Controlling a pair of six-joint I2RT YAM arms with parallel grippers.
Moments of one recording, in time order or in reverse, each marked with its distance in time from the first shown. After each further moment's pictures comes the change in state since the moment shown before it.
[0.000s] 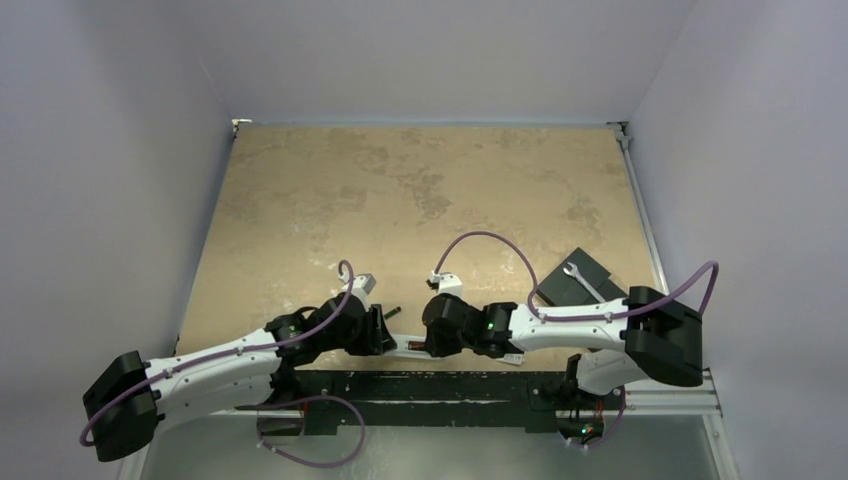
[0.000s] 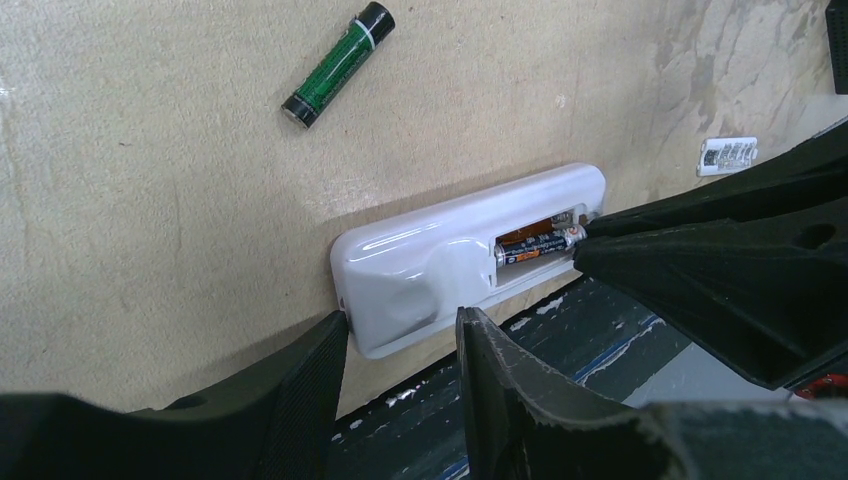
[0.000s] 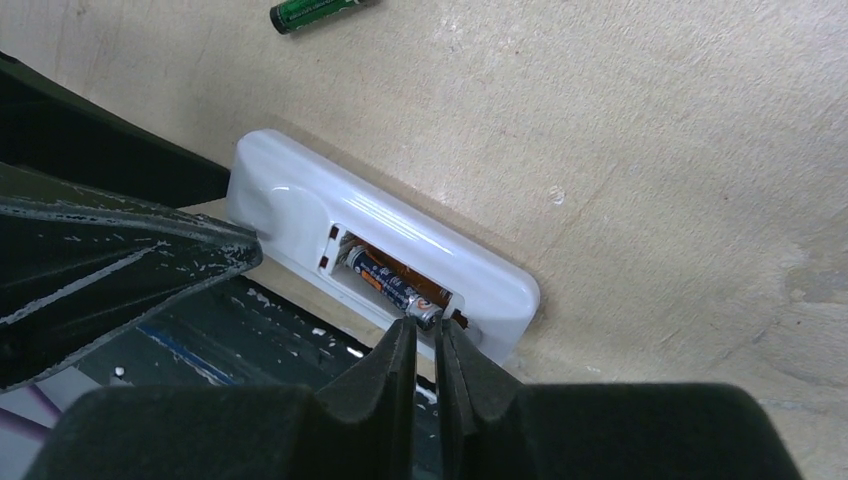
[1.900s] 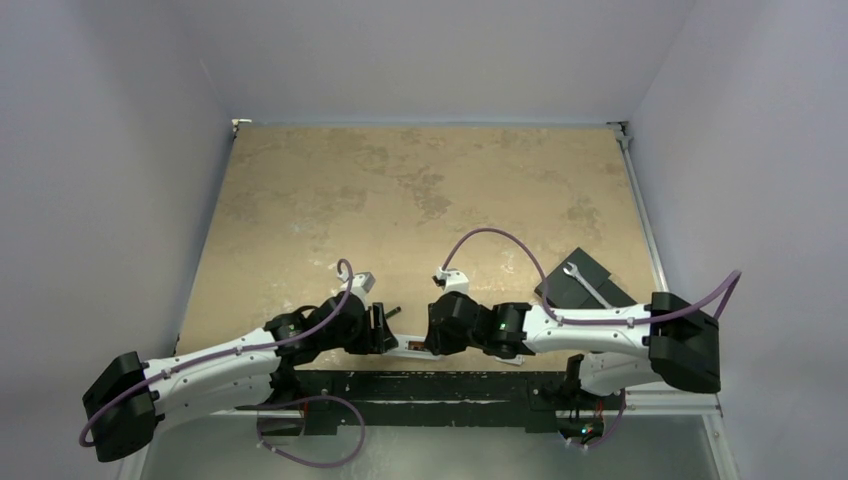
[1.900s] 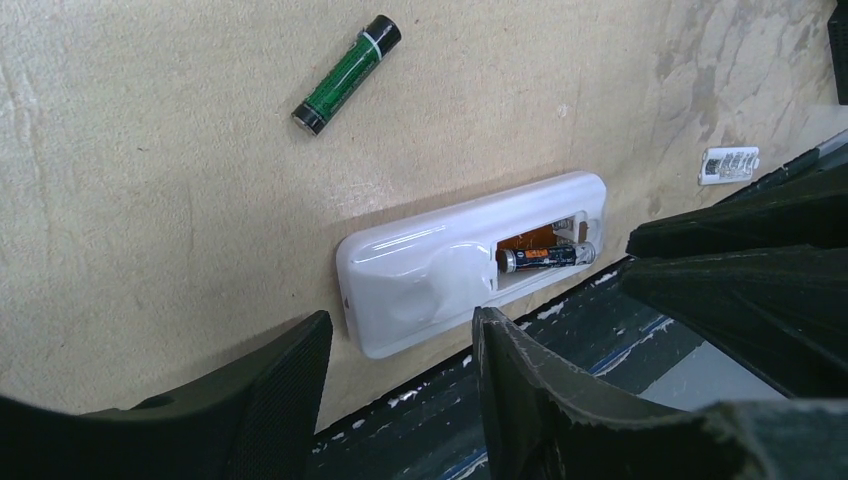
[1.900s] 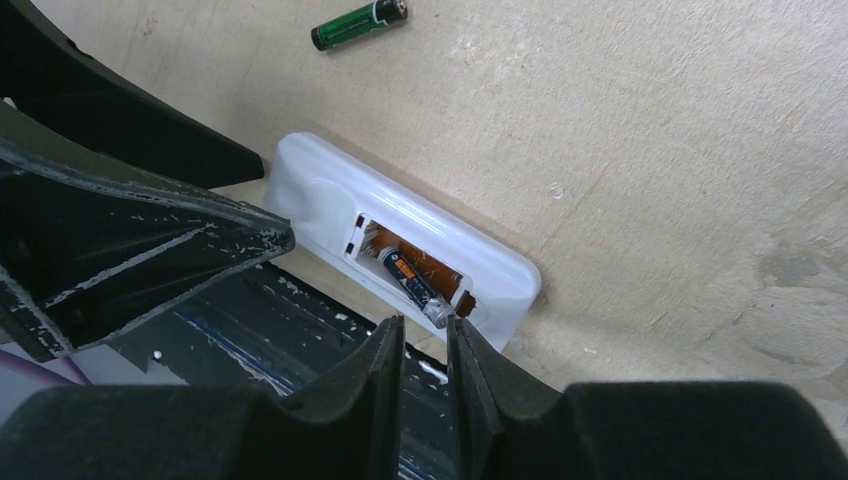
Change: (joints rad) left arm 0.000 -0.003 0.016 -0.026 -0.021 0.000; right arm 0.000 -0.098 -0.015 -0.020 0.013 -0.003
